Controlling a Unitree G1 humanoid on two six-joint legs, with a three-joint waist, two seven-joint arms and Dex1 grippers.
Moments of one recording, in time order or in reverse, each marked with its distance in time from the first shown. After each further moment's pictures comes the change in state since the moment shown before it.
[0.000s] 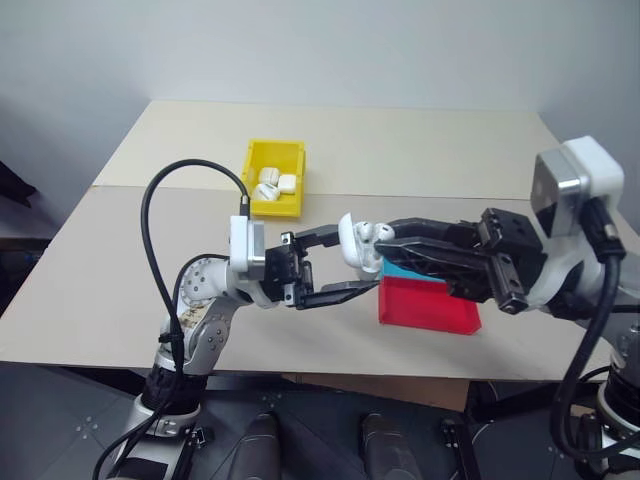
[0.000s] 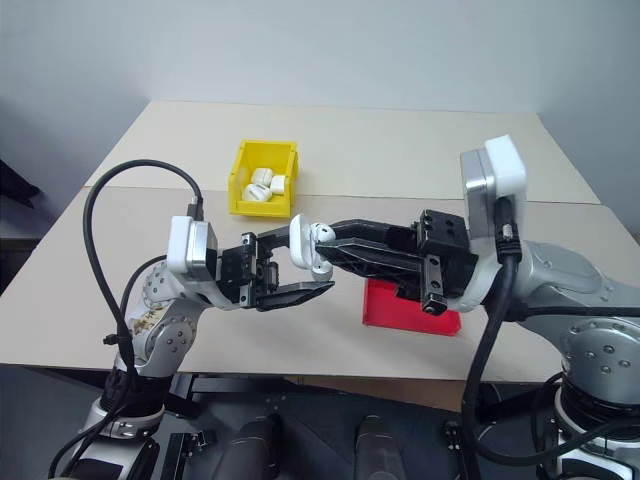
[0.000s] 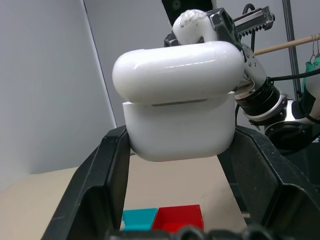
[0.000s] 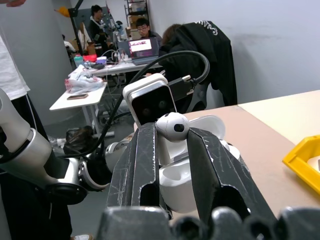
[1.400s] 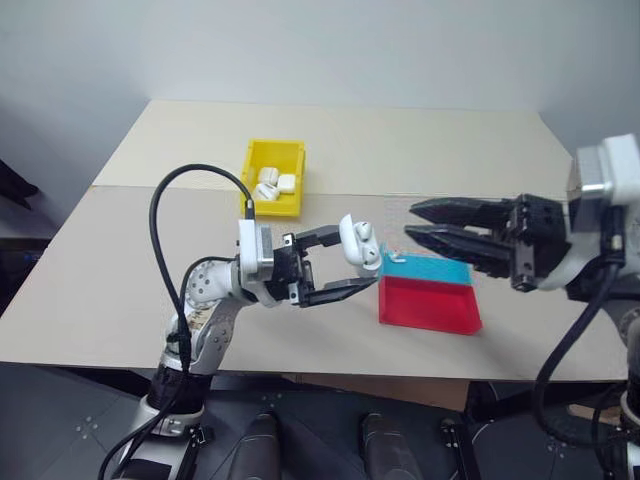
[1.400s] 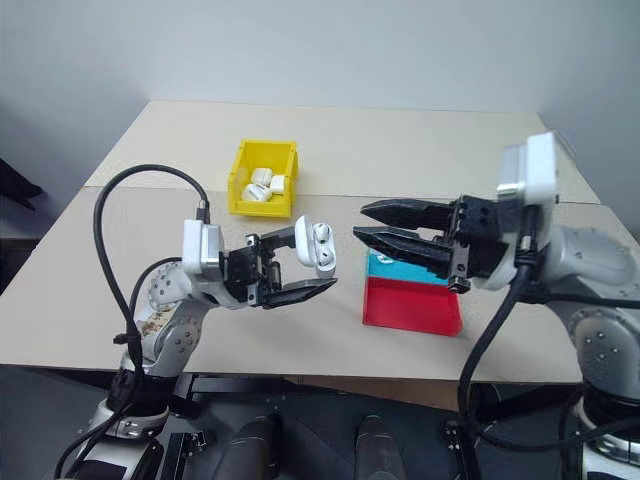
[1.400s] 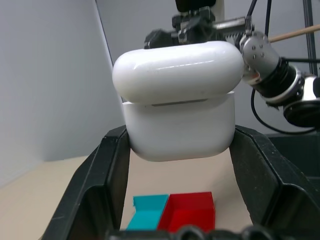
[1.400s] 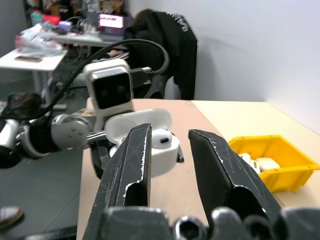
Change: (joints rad) left arm -0.014 -0.013 -0.026 0.088 0.108 -0.036 0.009; right arm -0.027 -0.156 0.006 0.132 -0.312 -0.274 0.319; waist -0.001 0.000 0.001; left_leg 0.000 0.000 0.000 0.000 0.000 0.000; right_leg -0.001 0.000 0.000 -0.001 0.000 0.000
